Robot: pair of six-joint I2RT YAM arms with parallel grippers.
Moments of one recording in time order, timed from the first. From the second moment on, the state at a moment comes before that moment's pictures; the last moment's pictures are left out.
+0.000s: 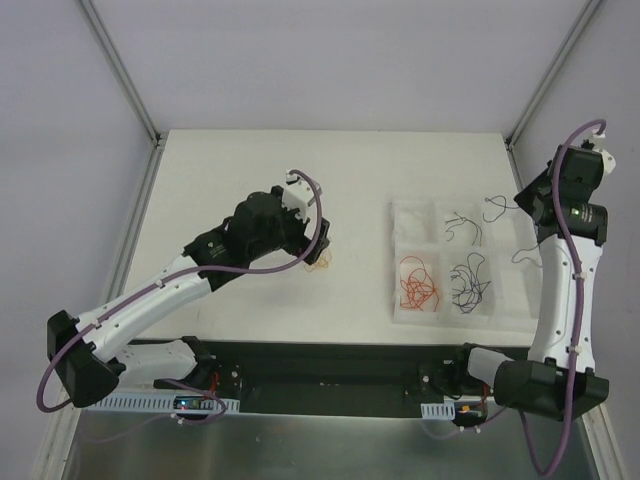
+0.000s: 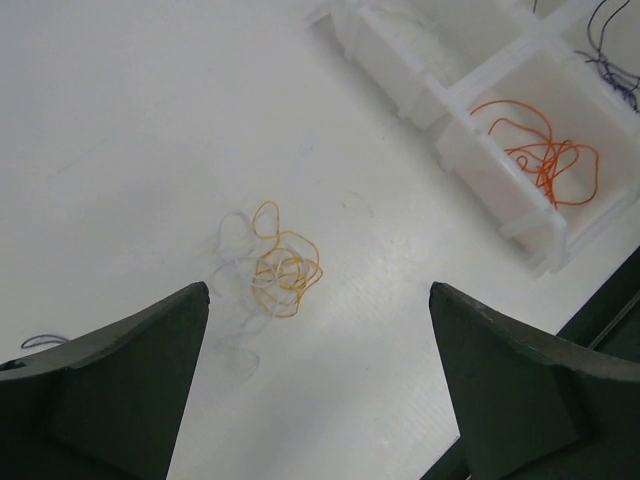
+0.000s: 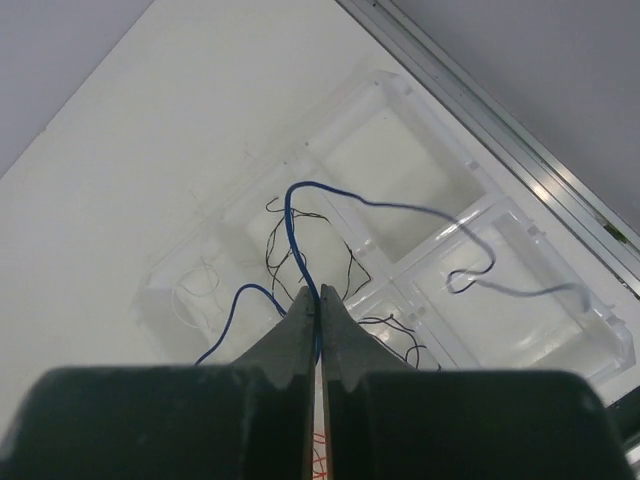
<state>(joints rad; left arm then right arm) -0.80 1.16 1.07 -0.35 0.00 -0.13 -0.20 1.13 1.39 -0.89 0.22 0.47</state>
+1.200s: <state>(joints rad) -0.86 1.10 0.97 -0.37 -0.29 0.05 -0.35 1.49 1.37 -0.74 0.20 0.46</state>
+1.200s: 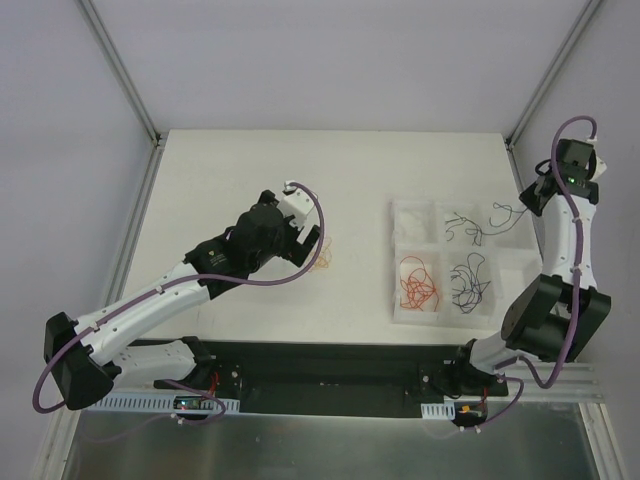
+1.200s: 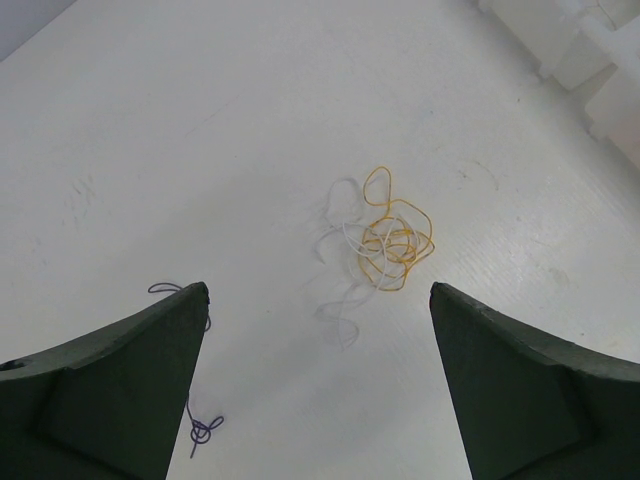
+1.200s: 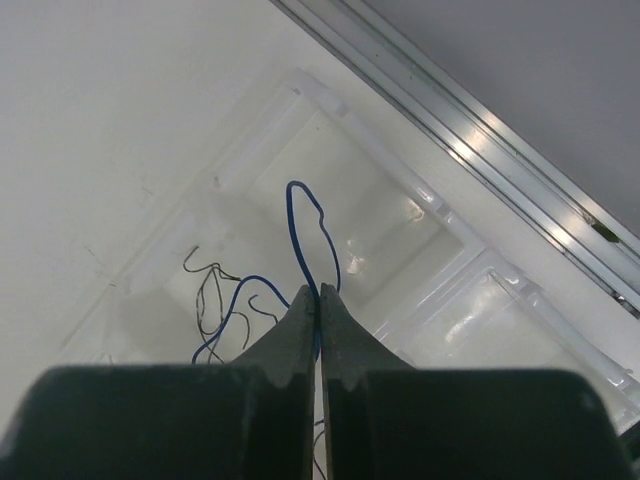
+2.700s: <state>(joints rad) -0.85 1.21 0.98 -0.38 -0.25 -0.02 -0.35 1.57 1.31 -0.75 0.23 0.43</state>
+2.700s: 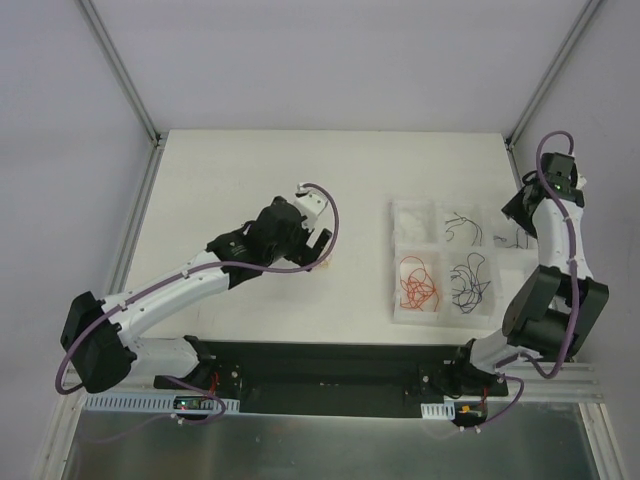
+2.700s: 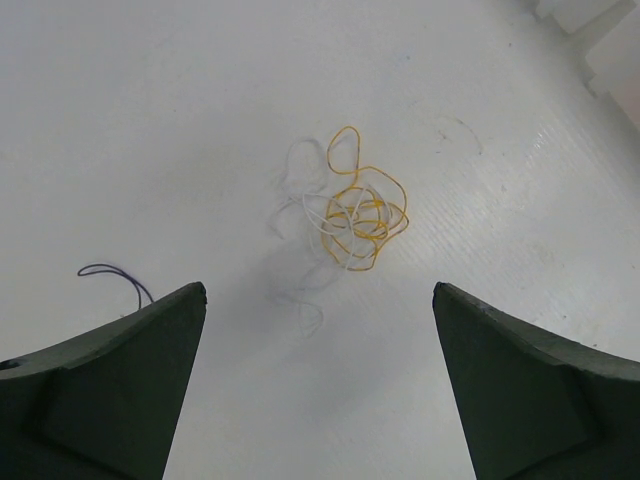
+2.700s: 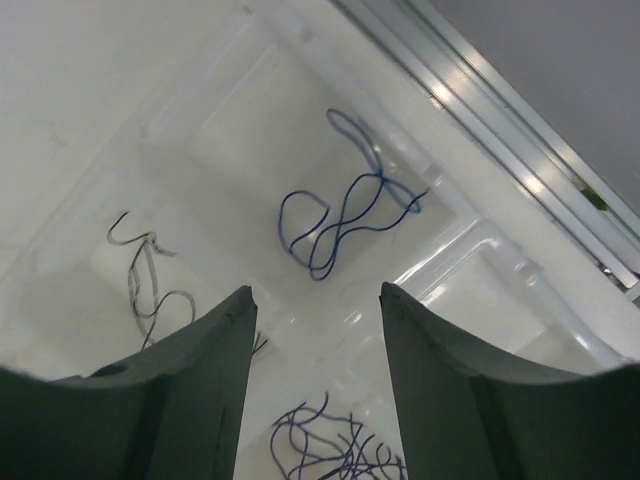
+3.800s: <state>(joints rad) -0.50 1.59 0.85 -0.27 0.37 -0.51 0.57 1.82 1.13 -0.23 -0.48 0.47</state>
